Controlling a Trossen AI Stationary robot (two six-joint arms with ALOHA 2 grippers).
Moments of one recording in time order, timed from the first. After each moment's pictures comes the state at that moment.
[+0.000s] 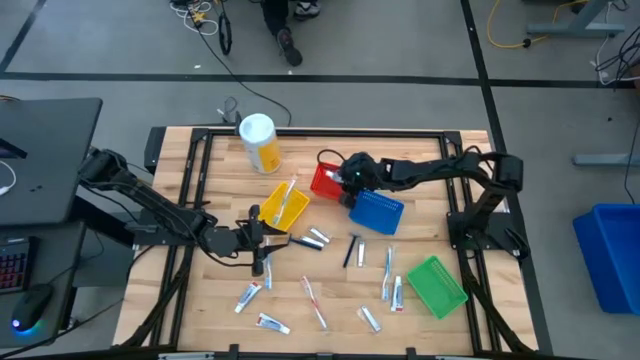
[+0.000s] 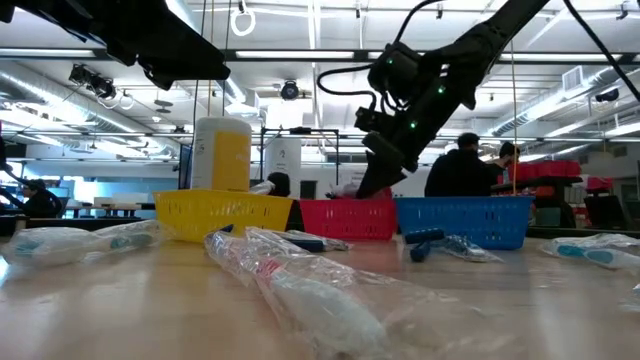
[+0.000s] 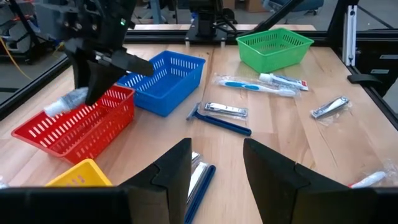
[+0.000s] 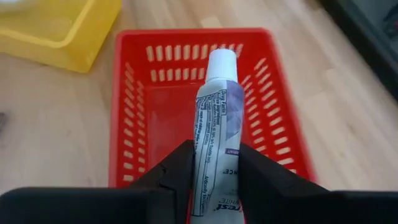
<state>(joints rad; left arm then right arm) -0.49 1.16 0.52 0.26 -0.62 -0.22 -0.28 1.72 0.95 -0.08 0.12 0.02</state>
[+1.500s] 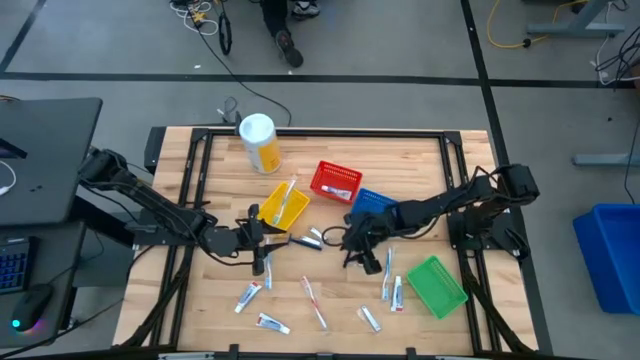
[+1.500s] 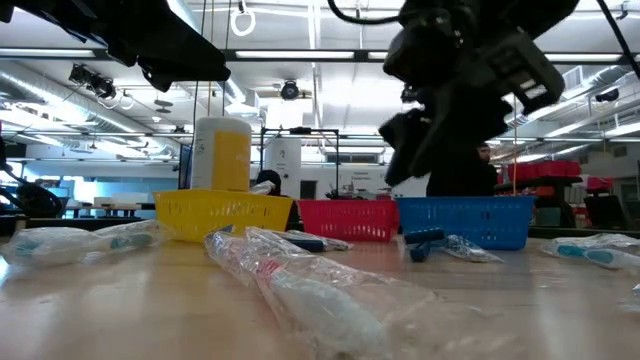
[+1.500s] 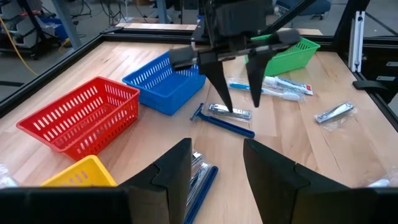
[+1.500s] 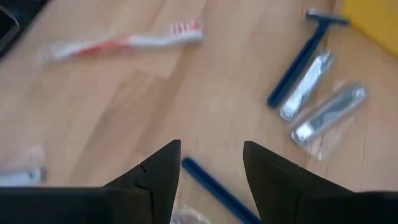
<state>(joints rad) -0.49 1.16 0.52 0.25 -0.64 -0.26 0.15 1.63 0.85 -0.06 -0.21 -0.12</state>
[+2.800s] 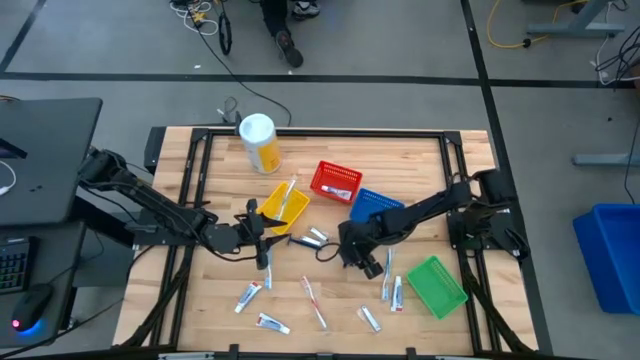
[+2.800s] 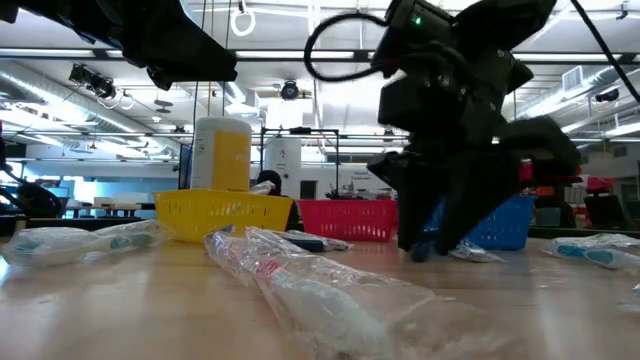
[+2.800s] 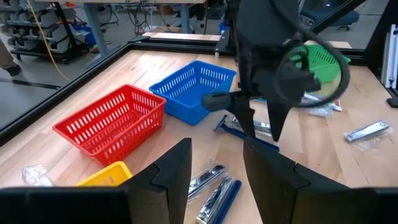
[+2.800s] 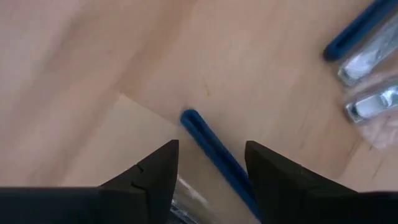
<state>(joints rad) -0.47 1.16 0.52 0.28 -0.71 -0.25 0.17 1.83 0.98 -0.26 -0.16 -0.33</state>
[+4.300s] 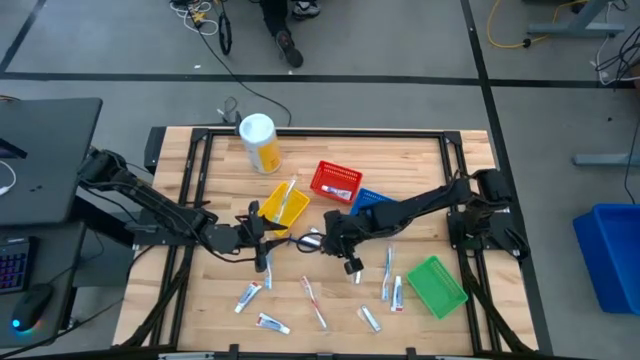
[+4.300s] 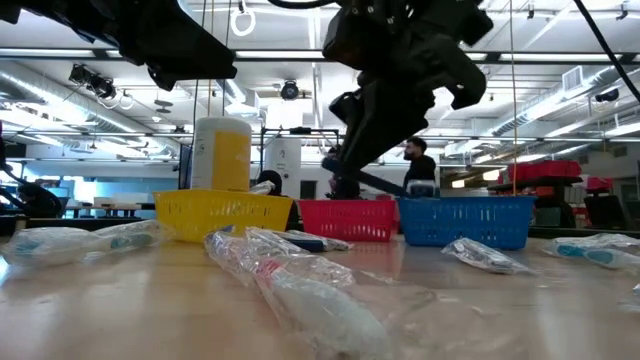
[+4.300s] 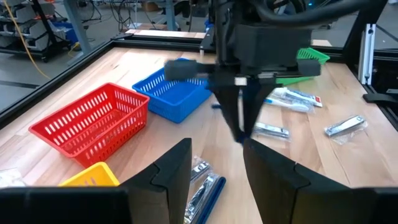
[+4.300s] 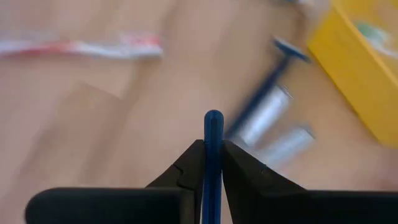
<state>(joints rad) -0.47 1.16 0.52 0.28 -0.65 -0.25 0.16 1.83 1.24 -0.40 -0.05 -0.25</state>
